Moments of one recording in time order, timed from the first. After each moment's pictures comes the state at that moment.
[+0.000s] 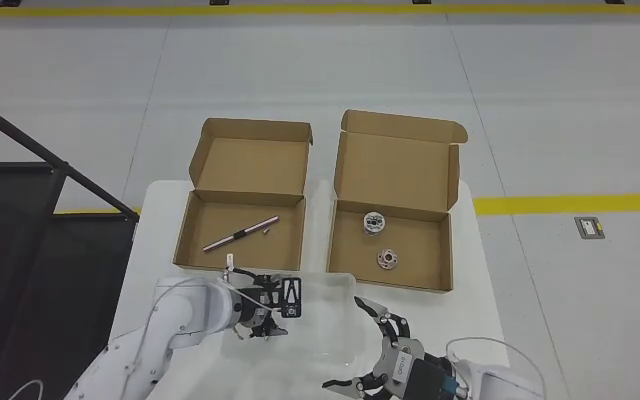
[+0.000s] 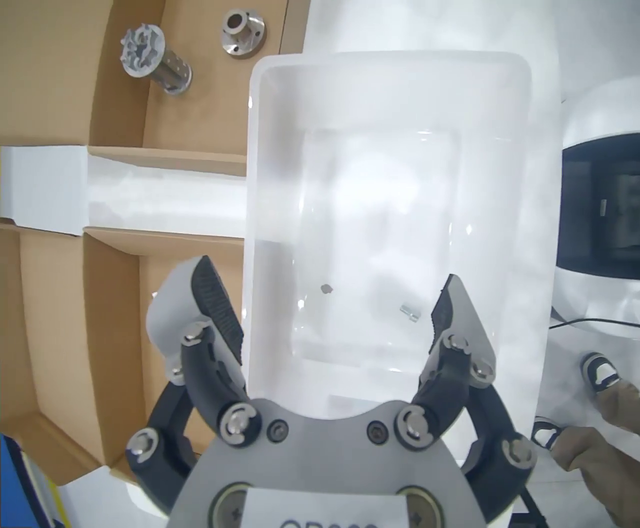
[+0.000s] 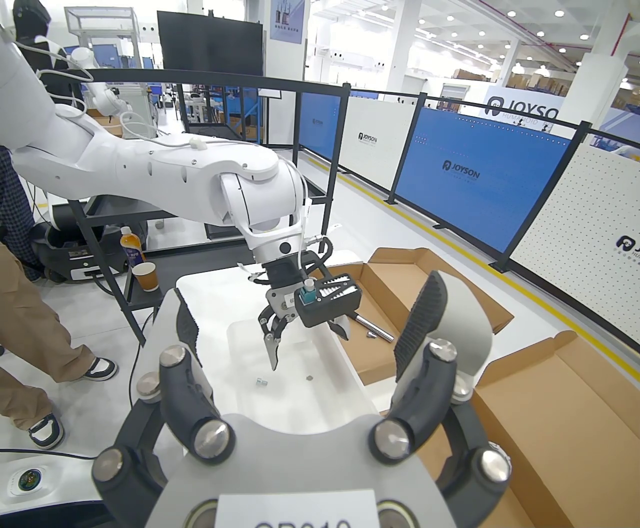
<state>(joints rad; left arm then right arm) 0.92 -0.90 -1.00 -1.79 1.27 -0.91 -0.65 -1.51 -1.22 1.32 -2.18 -1.48 -0.77 -0.12</state>
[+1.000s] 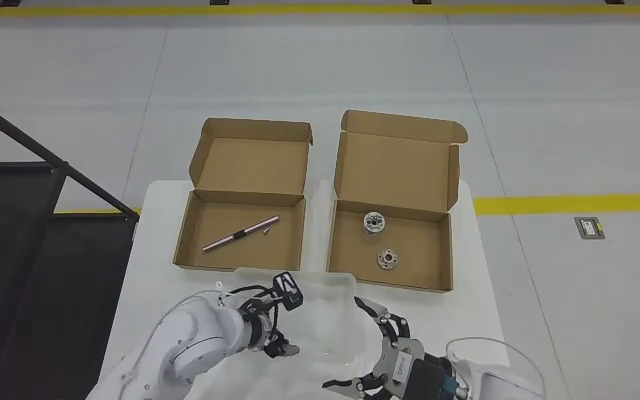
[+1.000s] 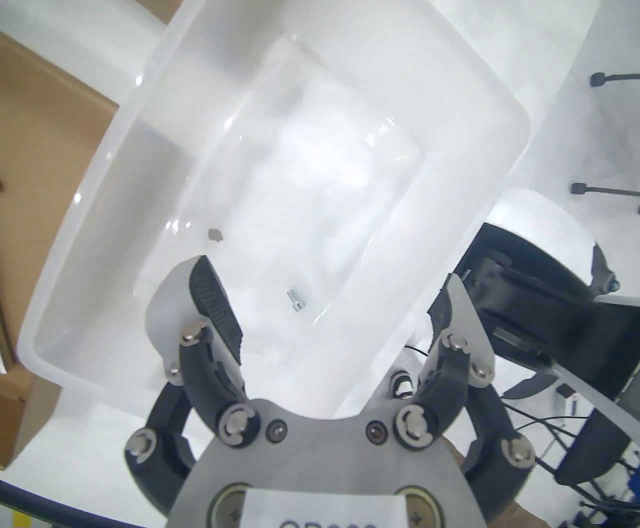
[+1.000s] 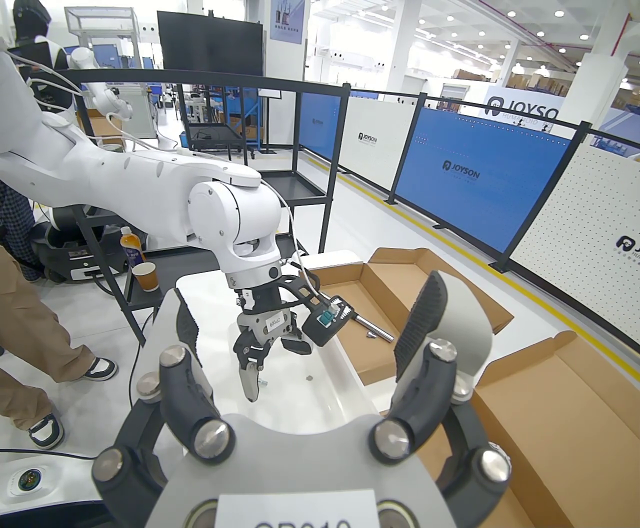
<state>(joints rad) 0.99 -0.93 -0.98 -1.83 0.81 -0.31 -1.13 -1.51 -1.22 1.32 -2.18 -1.48 -0.77 -0.12</state>
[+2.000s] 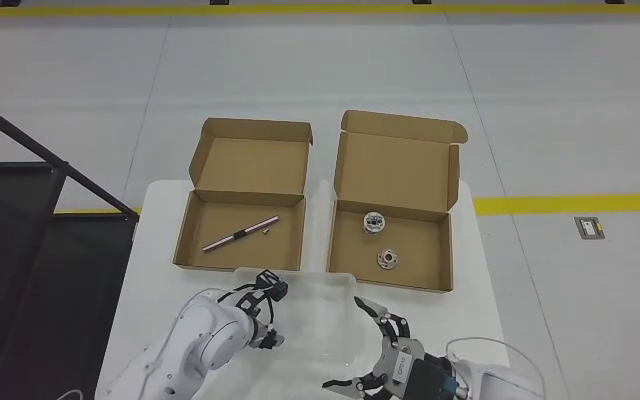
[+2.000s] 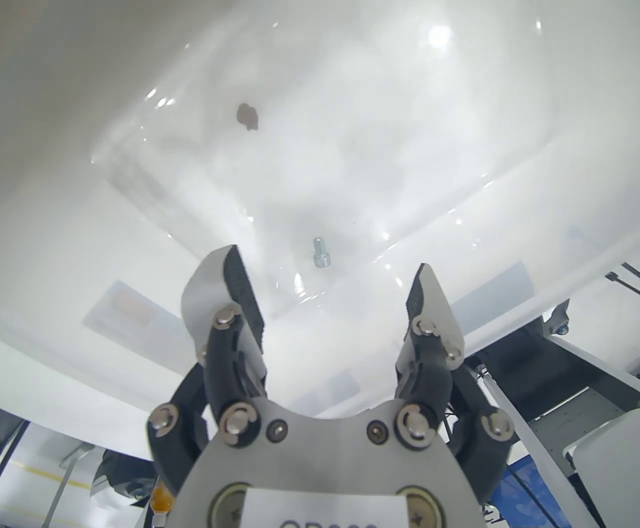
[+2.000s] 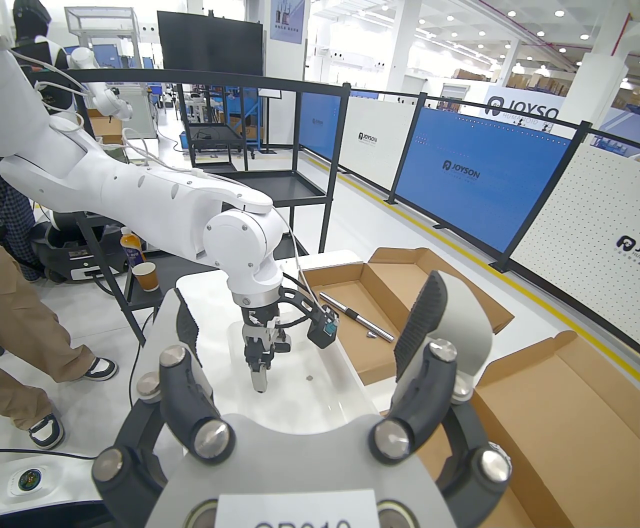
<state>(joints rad) 0.94 -0.97 -0.89 -1.73 0.91 0.03 -1.26 -1.51 -1.22 1.32 -2.18 -1.48 -0.77 -0.12</state>
